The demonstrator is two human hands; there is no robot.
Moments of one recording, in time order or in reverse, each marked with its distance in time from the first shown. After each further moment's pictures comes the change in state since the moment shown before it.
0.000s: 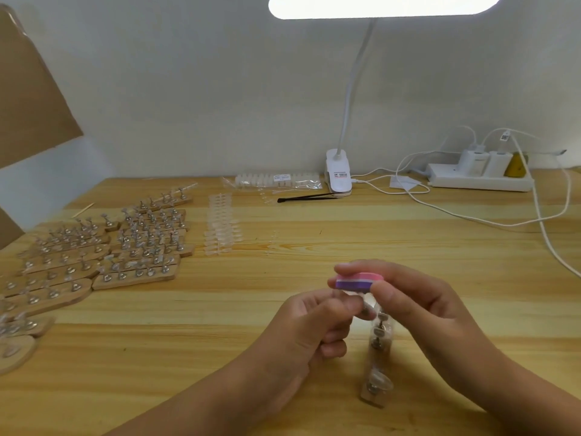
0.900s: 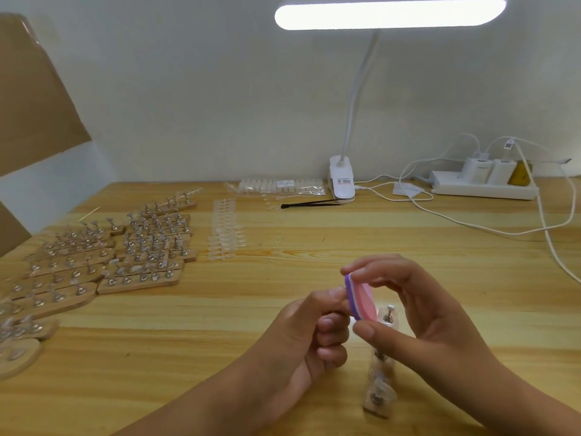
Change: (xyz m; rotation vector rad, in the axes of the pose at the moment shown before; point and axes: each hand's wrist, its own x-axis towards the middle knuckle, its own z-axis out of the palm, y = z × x) left_hand 0.000 0.002 -0.001 -0.258 0.071 -0.112; right_hand 0.001 0.009 0.001 -0.234 0.087 -0.210
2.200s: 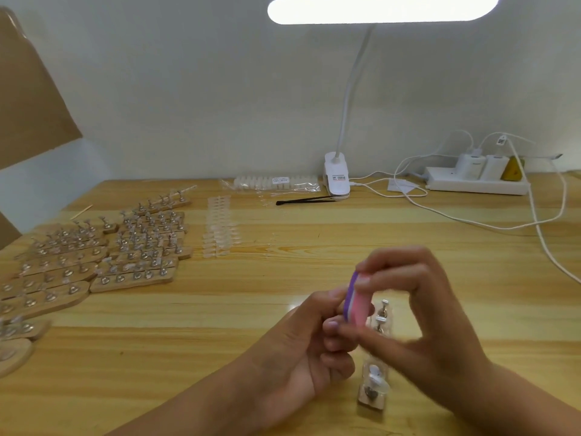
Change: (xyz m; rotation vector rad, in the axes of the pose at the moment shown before) left_hand -0.004 -0.004 -0.001 -0.130 -0.140 -0.144; right_hand 0.001 0.002 0.001 -0.369 0.080 -0.391
